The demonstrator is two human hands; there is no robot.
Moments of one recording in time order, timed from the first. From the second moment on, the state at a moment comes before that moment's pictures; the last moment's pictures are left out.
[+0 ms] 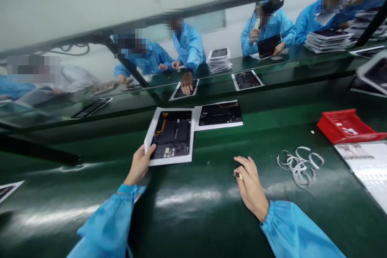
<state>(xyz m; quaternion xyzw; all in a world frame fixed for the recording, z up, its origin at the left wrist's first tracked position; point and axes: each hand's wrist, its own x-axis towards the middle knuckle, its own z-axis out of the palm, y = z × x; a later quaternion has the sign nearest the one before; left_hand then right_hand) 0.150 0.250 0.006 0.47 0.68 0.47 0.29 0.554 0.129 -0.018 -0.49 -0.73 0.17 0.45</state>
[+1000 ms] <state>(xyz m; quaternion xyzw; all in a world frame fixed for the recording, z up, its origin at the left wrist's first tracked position) 0.246 0.403 -0.006 0.50 0.79 0.29 0.22 0.550 0.129 -0.017 -0.49 -0.72 0.21 0.45</state>
